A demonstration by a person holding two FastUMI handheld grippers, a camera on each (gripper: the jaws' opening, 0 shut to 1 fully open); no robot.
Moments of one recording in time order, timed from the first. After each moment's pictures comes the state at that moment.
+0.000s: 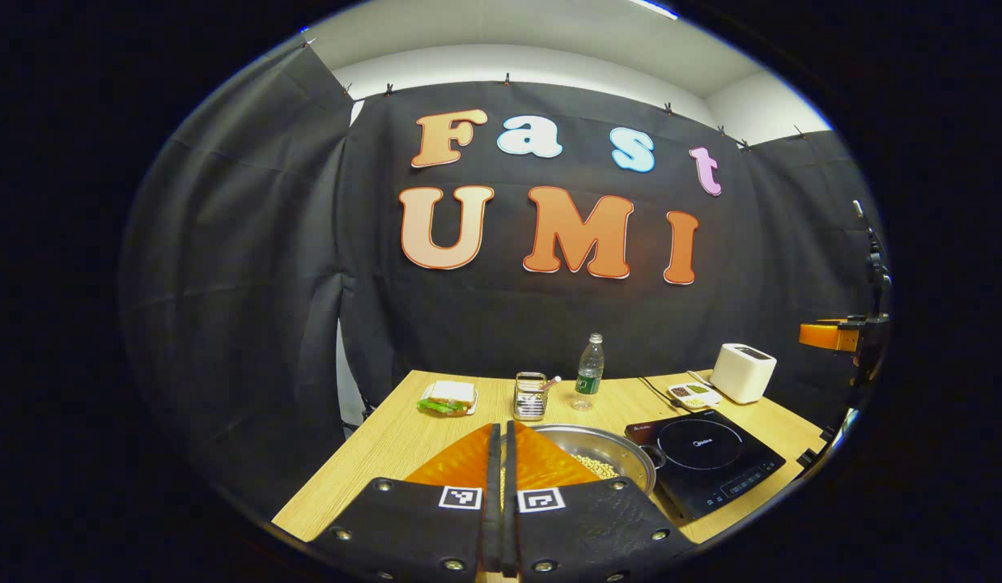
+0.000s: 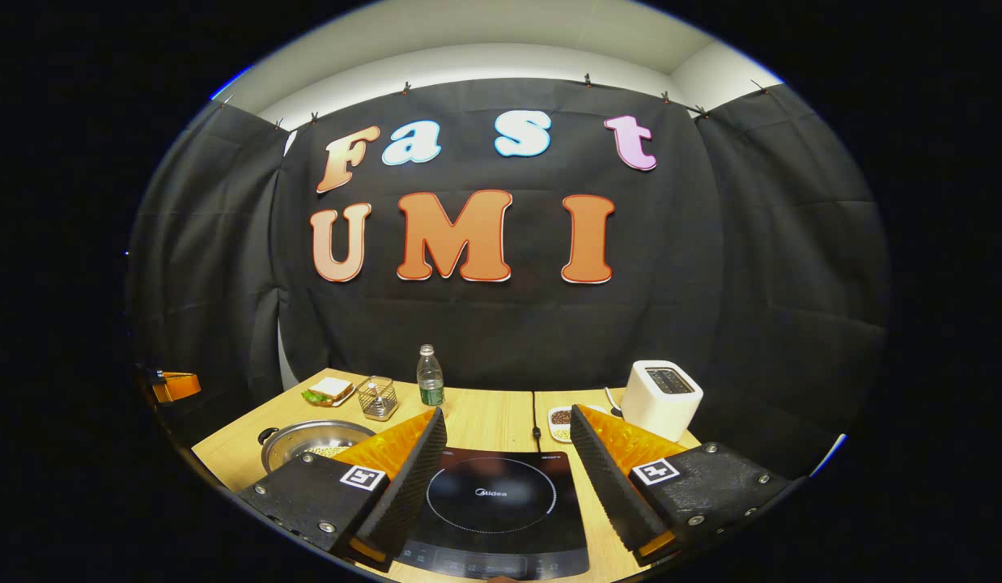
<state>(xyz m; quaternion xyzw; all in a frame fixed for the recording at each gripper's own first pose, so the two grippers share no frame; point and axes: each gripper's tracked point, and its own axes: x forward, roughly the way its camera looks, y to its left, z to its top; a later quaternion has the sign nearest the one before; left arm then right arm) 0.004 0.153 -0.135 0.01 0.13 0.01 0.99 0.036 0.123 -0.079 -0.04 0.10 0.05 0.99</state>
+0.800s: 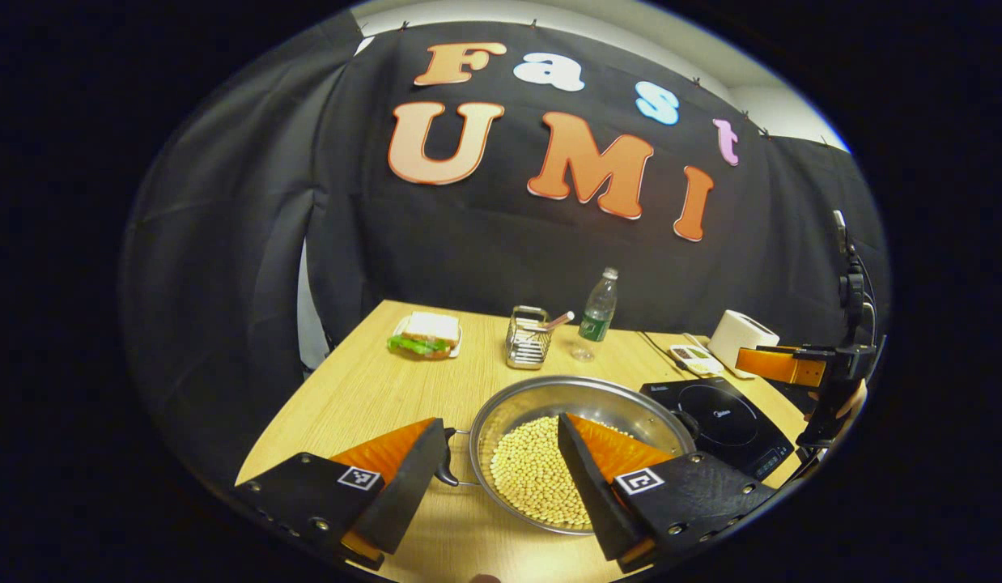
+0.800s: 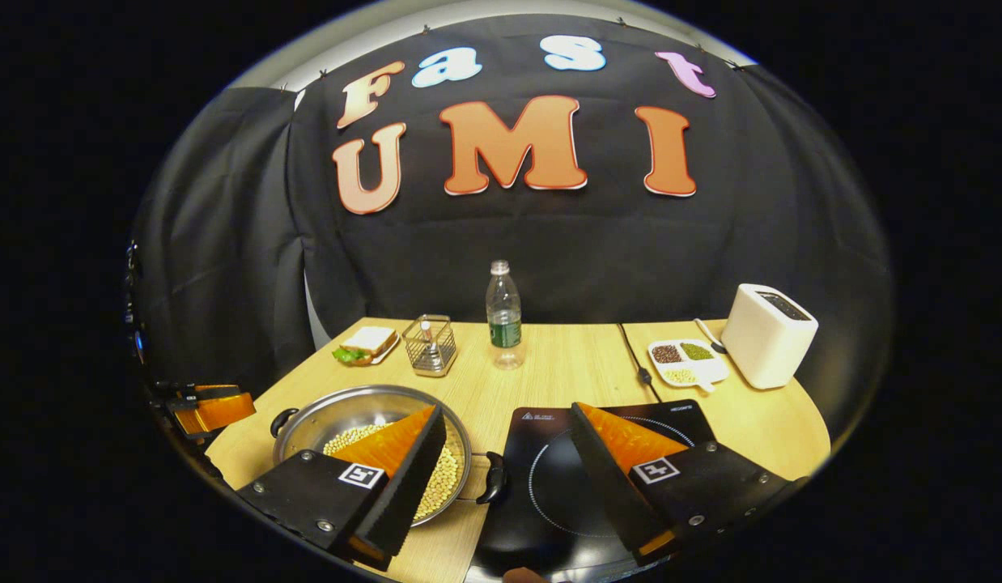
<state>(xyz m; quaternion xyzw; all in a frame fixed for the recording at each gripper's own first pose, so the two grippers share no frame) 0.073 0.178 -0.276 -0.06 0.26 -0.03 0.96 0.099 0.249 -0.225 -0.03 0.22 0.10 0.97</state>
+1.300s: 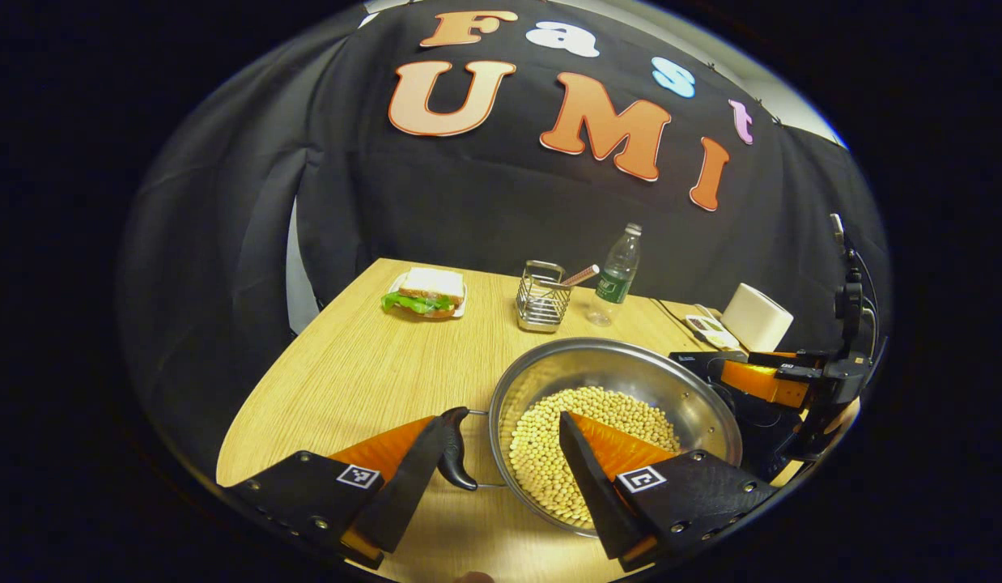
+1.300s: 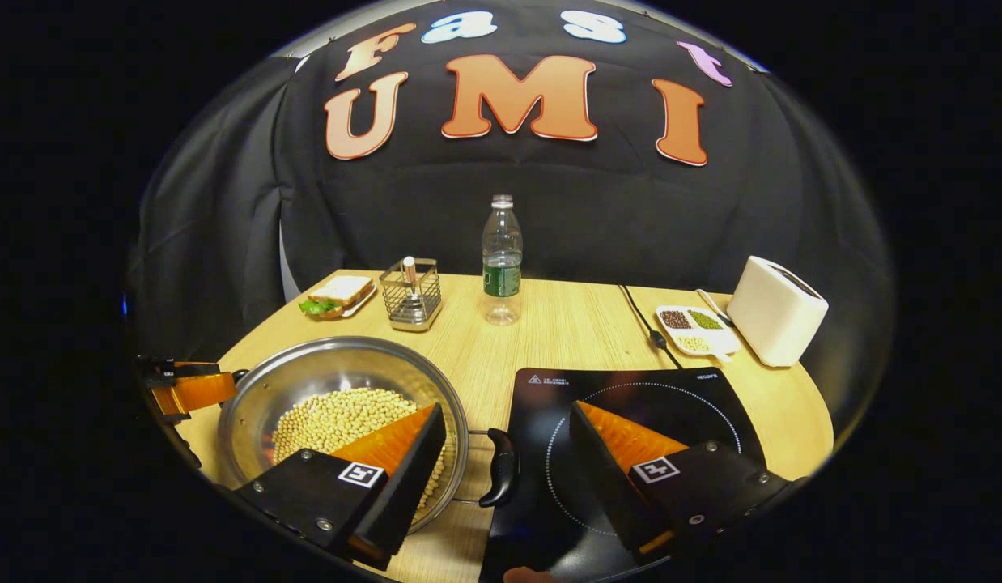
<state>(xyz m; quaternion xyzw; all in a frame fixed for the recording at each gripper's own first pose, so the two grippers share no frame) 0.088 0.192 -0.334 -0.05 0.31 -0.04 0.95 0.107 0.263 -0.294 -0.06 0.28 0.08 0.96</state>
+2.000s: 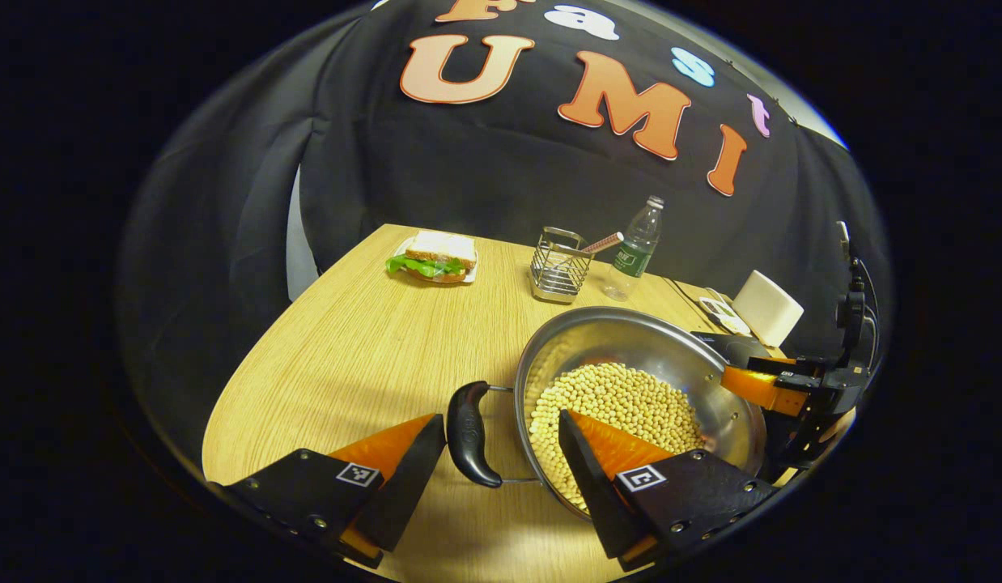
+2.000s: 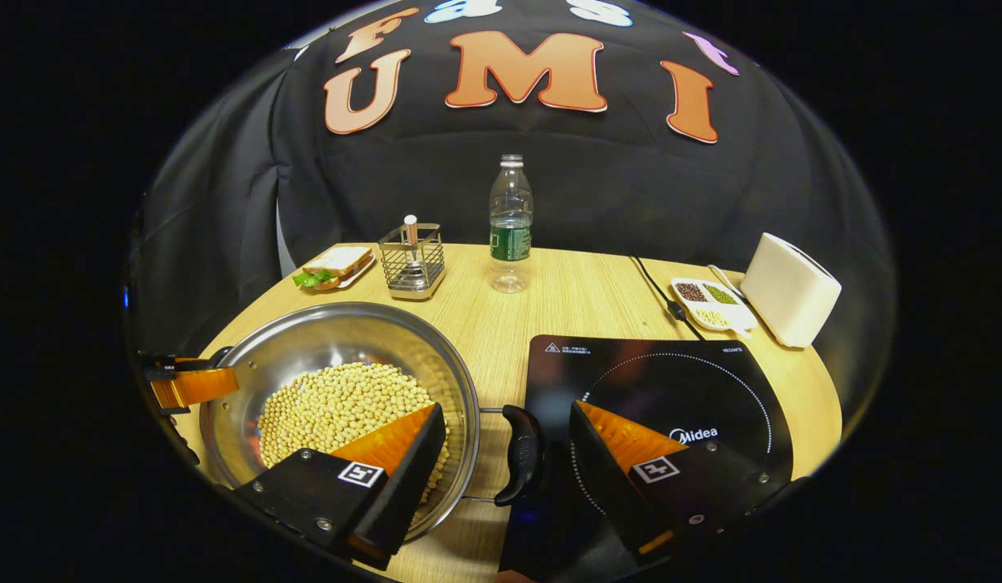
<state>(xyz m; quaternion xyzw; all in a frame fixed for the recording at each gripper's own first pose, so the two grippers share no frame) 0.093 0.202 -0.368 -0.06 0.35 -0.03 0.94 0.106 0.265 -0.325 -0.07 0.32 0.07 0.94</state>
